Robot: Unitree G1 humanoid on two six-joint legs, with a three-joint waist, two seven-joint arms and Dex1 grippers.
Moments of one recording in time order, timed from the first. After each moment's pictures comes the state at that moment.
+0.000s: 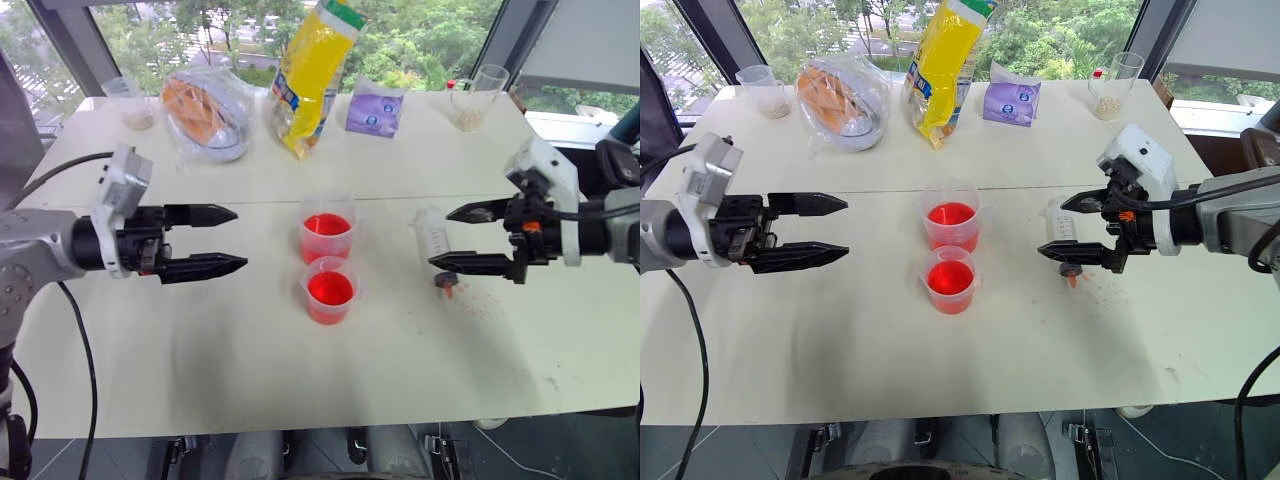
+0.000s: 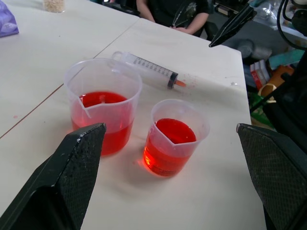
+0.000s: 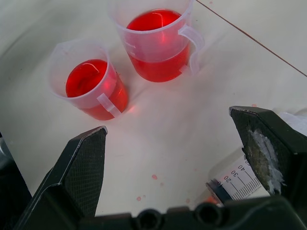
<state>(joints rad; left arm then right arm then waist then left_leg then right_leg) -0.40 1.01 0.27 -0.32 -0.95 0.86 -1.12 -0.60 -1.20 -0.10 -0.45 0.83 1.17 0.92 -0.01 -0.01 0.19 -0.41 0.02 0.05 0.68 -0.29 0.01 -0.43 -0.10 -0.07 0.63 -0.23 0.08</state>
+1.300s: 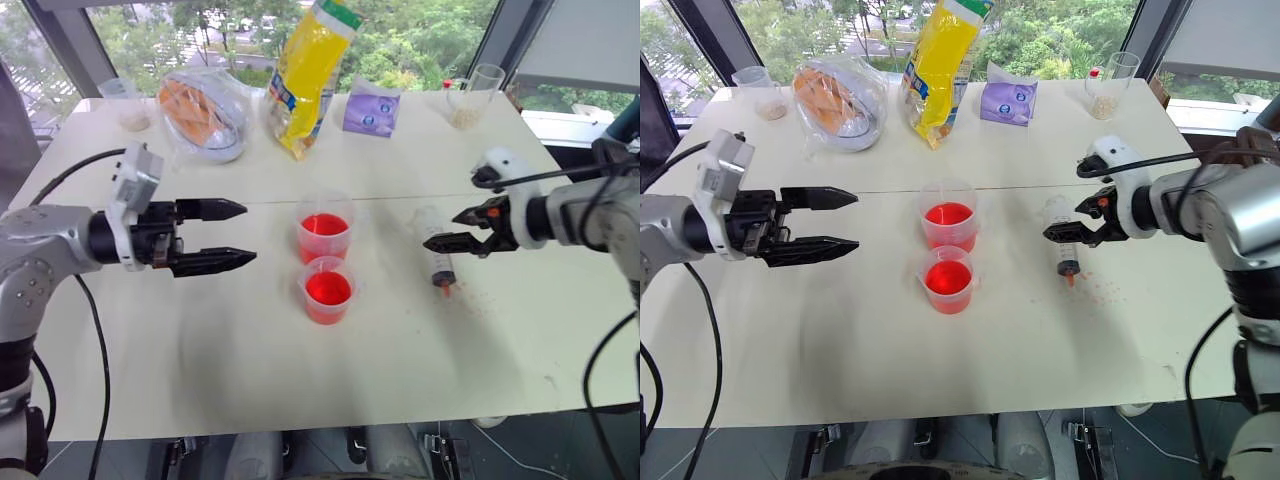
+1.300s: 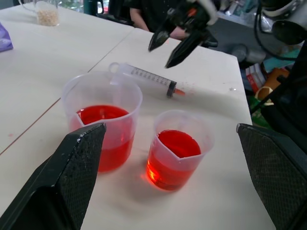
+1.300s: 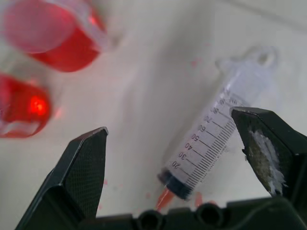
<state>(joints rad) -0.45 0.94 0.21 -0.28 -0.90 0.80 -1.14 -0.86 -0.98 0.20 -0.06 0.58 1.39 0.74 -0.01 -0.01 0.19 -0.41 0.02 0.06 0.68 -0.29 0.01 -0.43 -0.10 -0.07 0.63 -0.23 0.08</state>
